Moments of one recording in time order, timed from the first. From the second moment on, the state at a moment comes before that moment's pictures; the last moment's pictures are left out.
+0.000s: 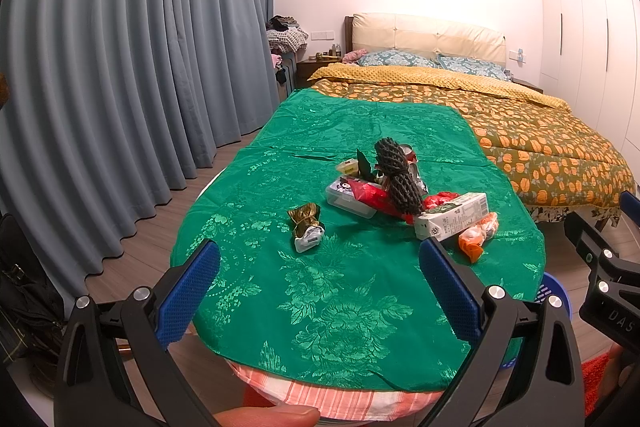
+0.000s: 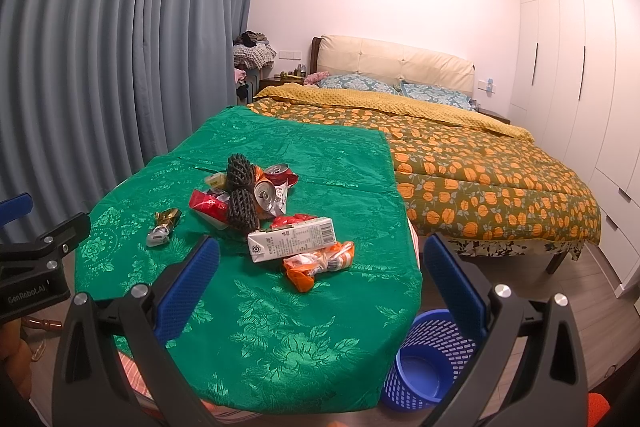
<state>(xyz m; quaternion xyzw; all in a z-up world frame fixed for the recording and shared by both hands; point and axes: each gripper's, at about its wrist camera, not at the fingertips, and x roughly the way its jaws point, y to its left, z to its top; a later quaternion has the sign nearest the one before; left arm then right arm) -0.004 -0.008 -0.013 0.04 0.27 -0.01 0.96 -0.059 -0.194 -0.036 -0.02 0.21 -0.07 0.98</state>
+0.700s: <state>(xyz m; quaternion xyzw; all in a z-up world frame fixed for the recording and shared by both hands) -0.004 -0.005 -0.015 0.04 0.28 -0.01 0.96 -0.060 -0.195 -0.037 -0.02 0.21 -0.07 0.97</state>
